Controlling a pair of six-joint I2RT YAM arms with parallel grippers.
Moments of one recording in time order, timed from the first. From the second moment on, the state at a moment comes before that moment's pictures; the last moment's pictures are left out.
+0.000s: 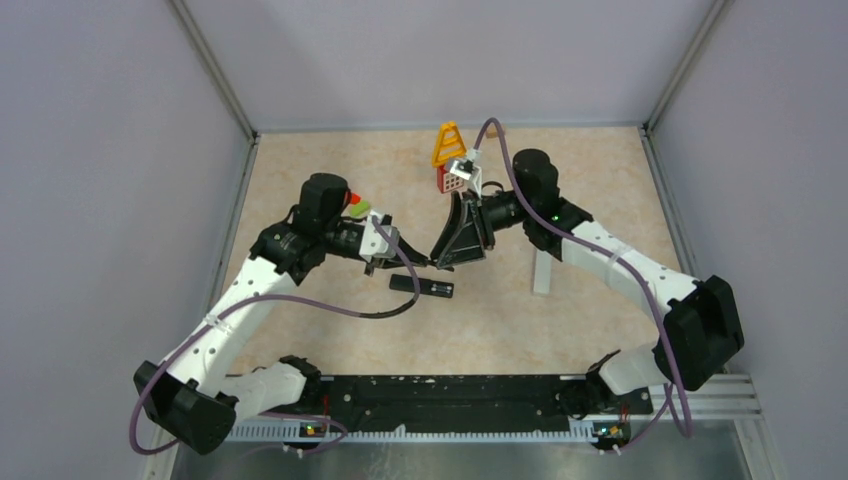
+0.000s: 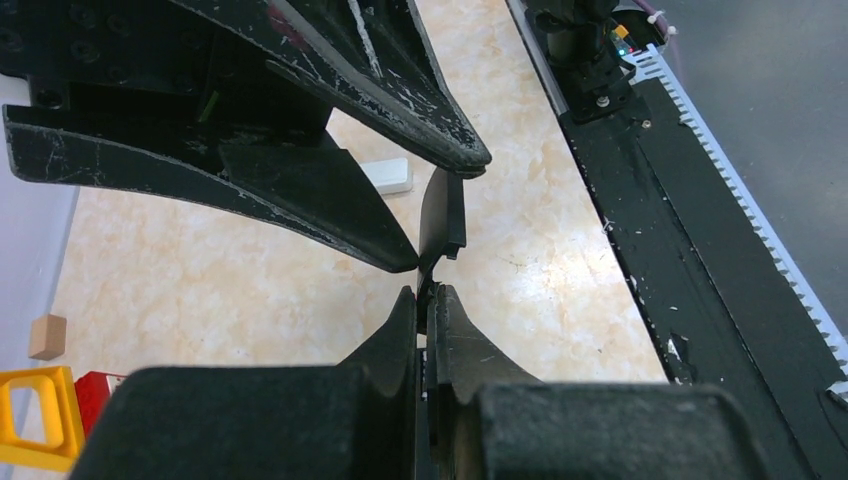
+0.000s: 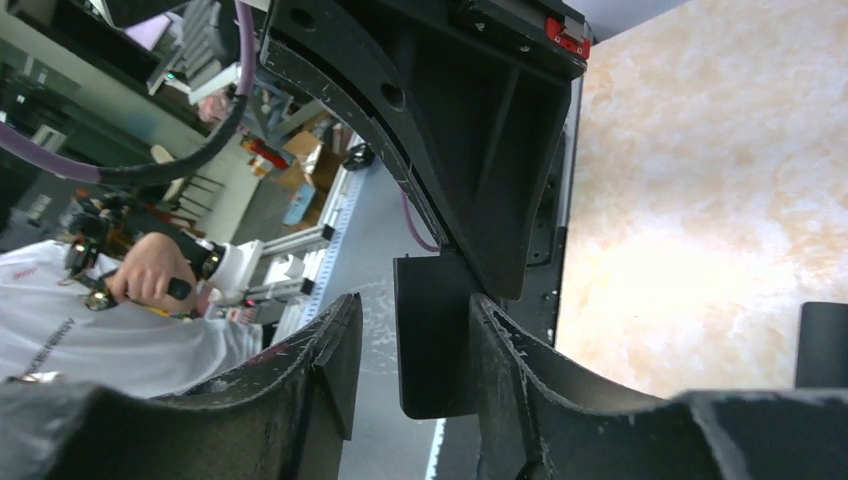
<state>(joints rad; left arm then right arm) -0.48 1.11 1.12 -0.61 1.14 0.84 0.63 1.41 1.12 0.13 -1.29 0.53</state>
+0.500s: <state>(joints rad) -0.48 1.07 1.12 -0.64 1.16 0.91 0.65 1.41 1.07 0.20 -1.34 0.58</state>
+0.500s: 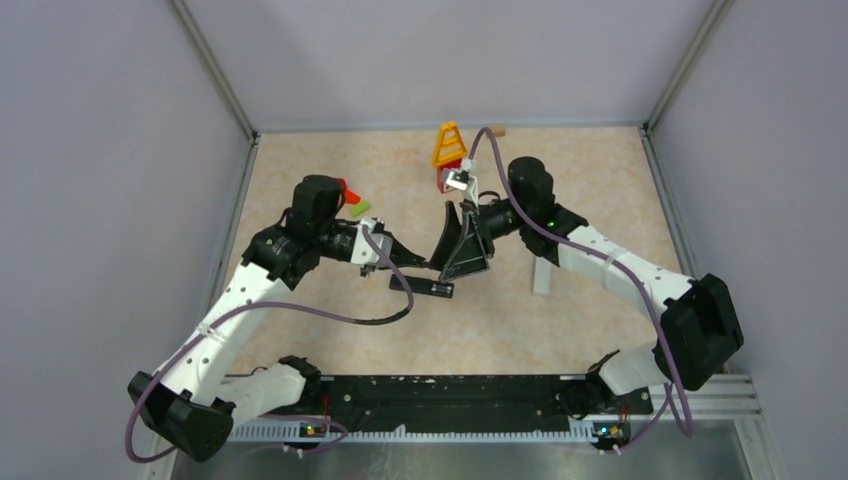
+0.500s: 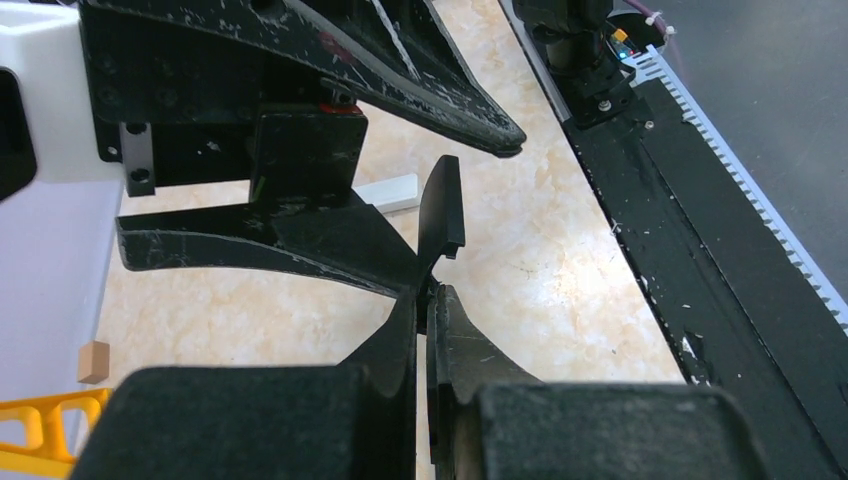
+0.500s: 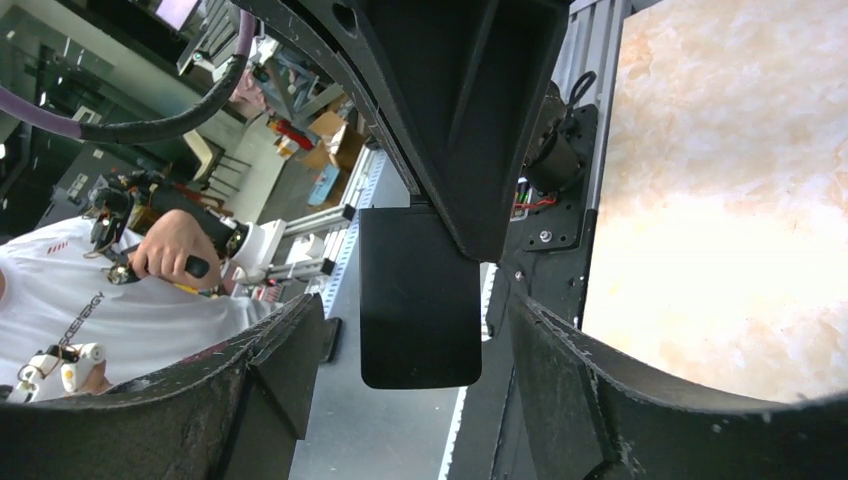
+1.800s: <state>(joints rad) -0.42 0.75 0.67 -0.11 0.30 -0.61 0.77 1.34 0.96 -0.26 -0.32 -0.06</state>
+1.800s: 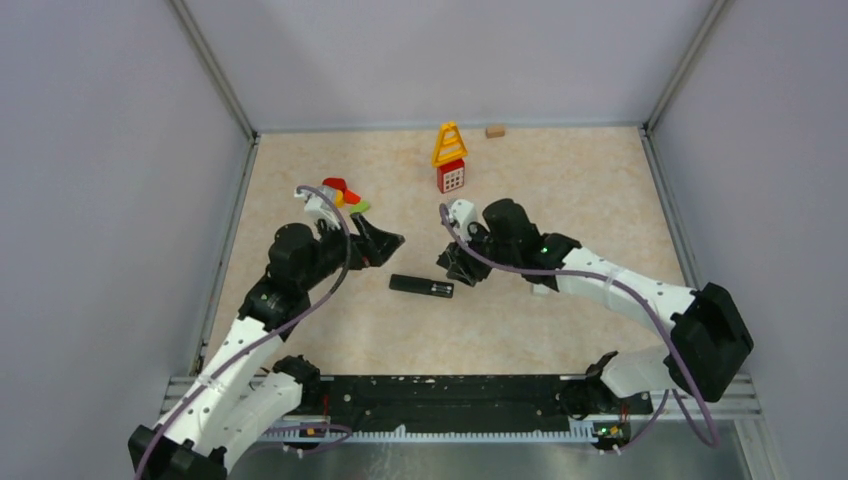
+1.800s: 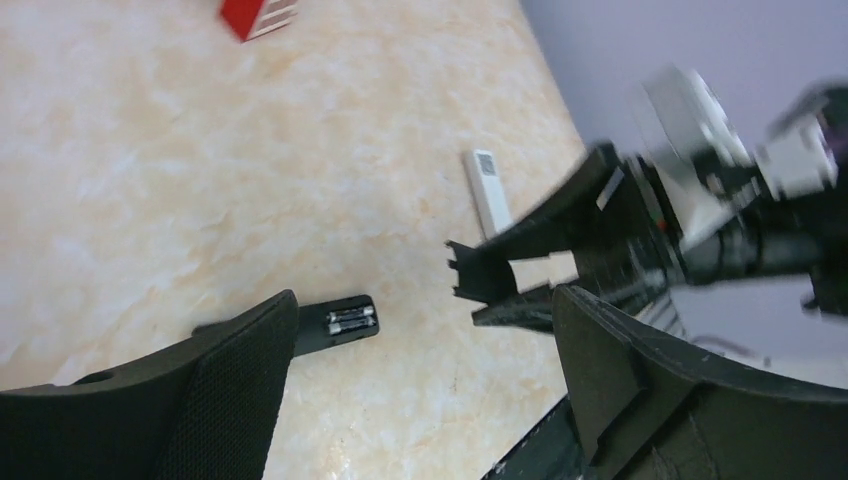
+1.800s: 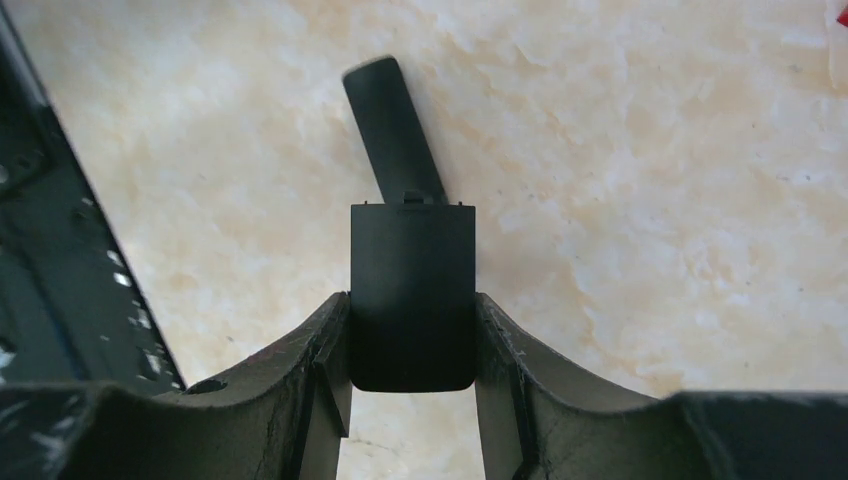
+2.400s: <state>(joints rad) 0.05 0.98 0.46 -0.22 0.41 -0.86 0.90 1.66 1.01 -0.29 -0.08 -0.41</state>
